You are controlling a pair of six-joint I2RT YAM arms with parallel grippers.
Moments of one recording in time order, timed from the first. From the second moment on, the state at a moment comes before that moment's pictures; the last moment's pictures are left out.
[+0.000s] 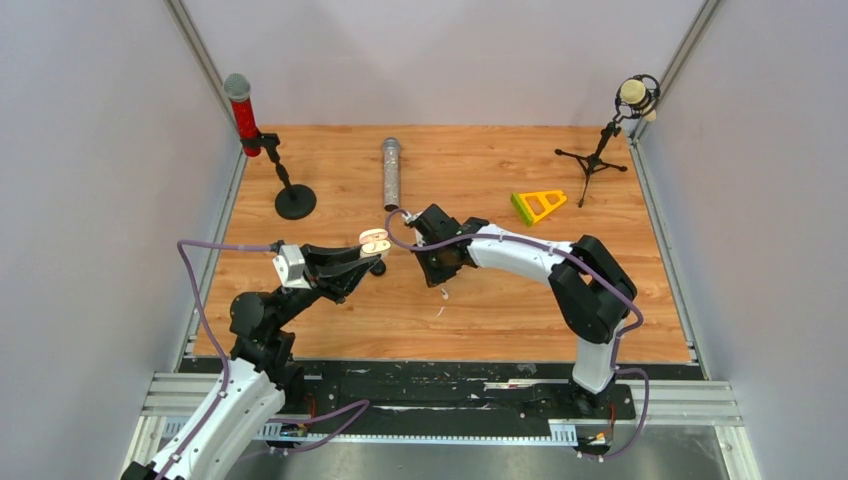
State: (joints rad) left arm -0.38 0.45 0.26 0.66 0.58 -0.34; right arm 0.84 1.87 1.28 -0.54 -0.09 0.27
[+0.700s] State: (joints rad) left arm -0.38 0.45 0.26 0.66 0.58 -0.34; right arm 0.81 1.91 1.28 -0.61 0.02 0.35
